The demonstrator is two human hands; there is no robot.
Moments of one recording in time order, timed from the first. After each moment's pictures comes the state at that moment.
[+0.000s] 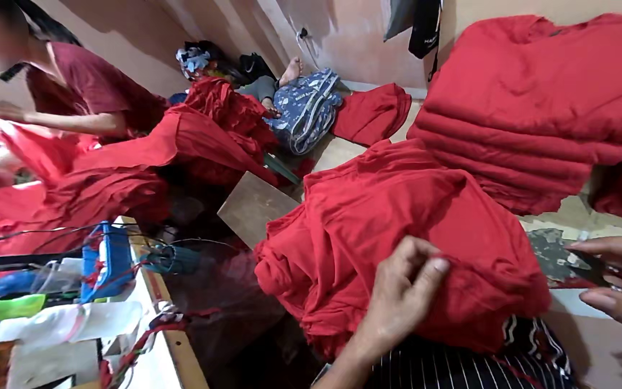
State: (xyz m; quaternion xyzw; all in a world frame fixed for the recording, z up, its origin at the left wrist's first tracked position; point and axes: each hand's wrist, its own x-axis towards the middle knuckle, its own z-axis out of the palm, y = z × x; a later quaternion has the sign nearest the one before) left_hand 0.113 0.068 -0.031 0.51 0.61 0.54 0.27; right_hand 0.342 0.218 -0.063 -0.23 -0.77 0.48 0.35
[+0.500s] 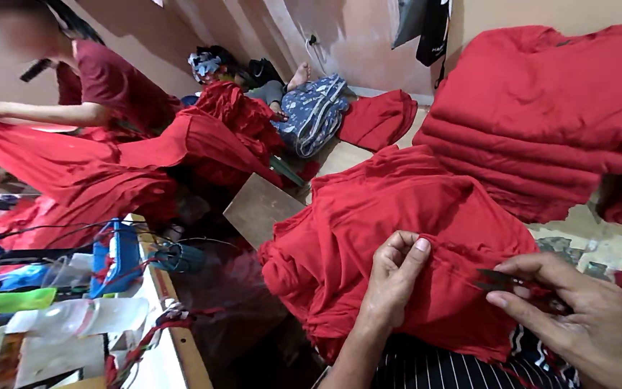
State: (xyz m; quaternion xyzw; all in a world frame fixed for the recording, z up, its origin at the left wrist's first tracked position) left_hand 0.104 0.079 -0.031 0.29 0.59 0.66 0.38; right_hand 0.284 0.185 -0.073 -0.18 -0.80 0.44 0.38
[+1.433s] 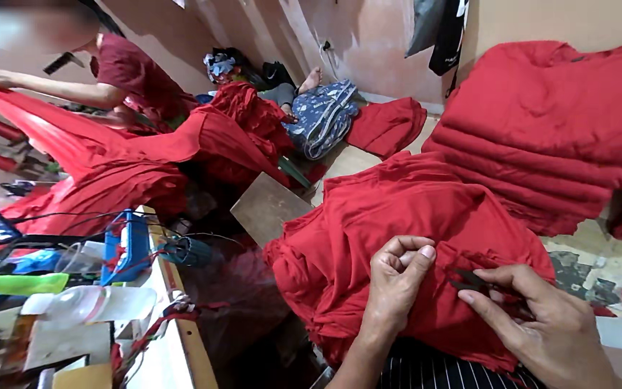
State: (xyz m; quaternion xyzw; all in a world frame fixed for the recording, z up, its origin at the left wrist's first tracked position) left_hand 0.104 0.073 -0.028 0.26 0.56 0.71 0.34; right_hand 0.253 0.158 -0.067 -0.23 -0.82 0.33 0.42
